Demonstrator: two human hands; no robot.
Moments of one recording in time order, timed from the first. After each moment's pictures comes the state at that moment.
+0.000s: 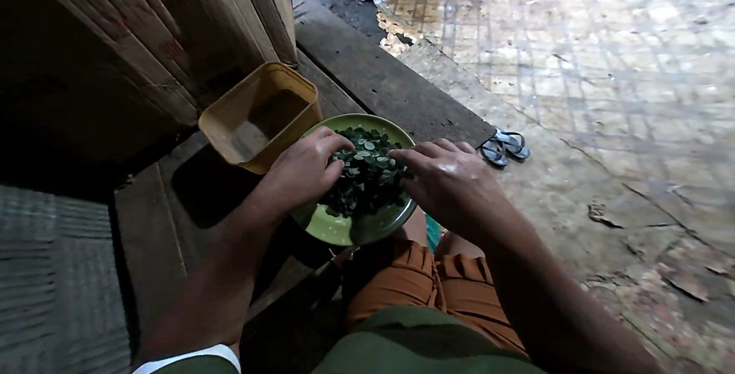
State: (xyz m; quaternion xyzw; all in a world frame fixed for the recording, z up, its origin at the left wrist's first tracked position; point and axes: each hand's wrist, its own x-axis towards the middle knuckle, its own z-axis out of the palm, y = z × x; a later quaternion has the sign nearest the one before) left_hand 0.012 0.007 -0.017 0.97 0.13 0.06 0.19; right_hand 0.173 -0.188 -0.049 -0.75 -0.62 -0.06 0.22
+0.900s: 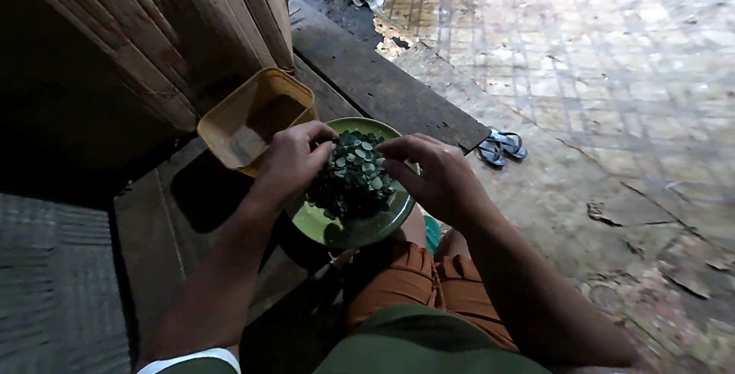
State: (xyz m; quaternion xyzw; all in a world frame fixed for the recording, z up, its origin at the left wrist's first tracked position) left_hand 0.017 0.014 -0.018 0.93 0.22 0.18 0.25; right_hand 0.171 -0.177 -0.049 -0.70 -0.57 0.04 0.43
